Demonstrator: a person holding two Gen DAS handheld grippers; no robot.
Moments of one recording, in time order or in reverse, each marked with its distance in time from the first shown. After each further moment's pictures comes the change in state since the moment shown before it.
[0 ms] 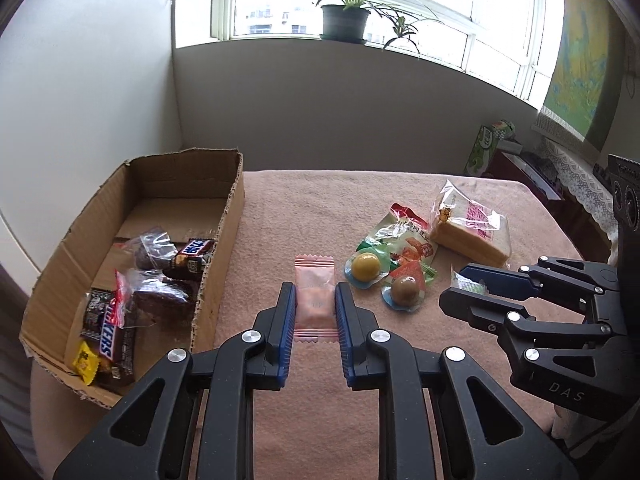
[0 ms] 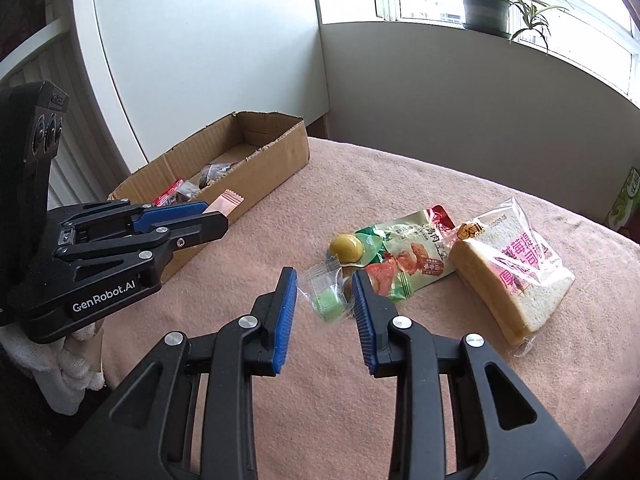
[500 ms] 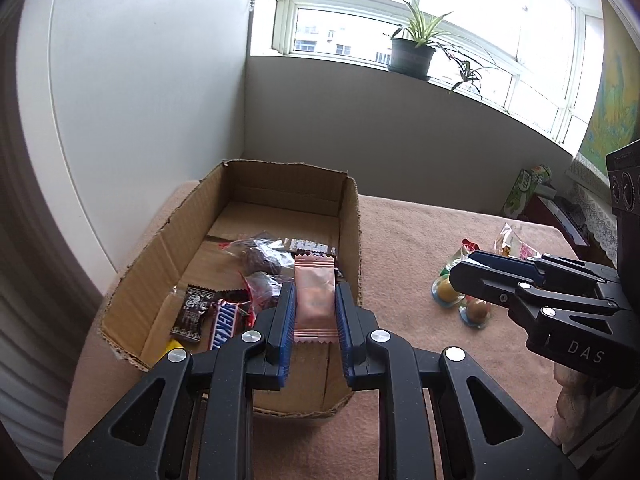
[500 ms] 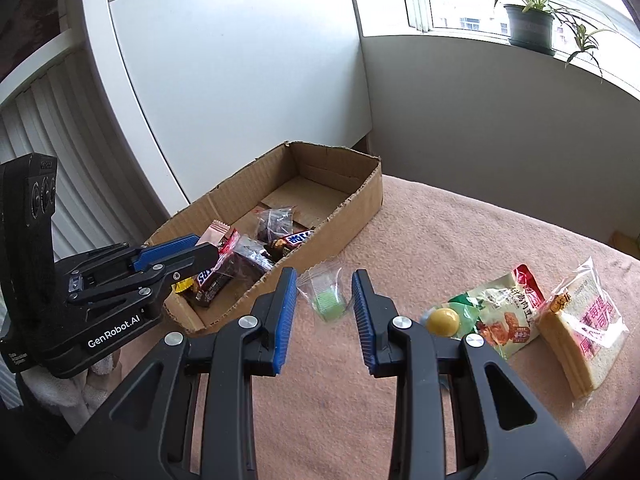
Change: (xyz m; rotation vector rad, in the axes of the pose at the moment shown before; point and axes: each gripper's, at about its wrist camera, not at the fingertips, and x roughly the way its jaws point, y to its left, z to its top) left arm -0.026 0.079 -0.007 -0.135 -0.076 0.102; right arm 0.038 0.067 0.053 -0.004 -0.031 0.108
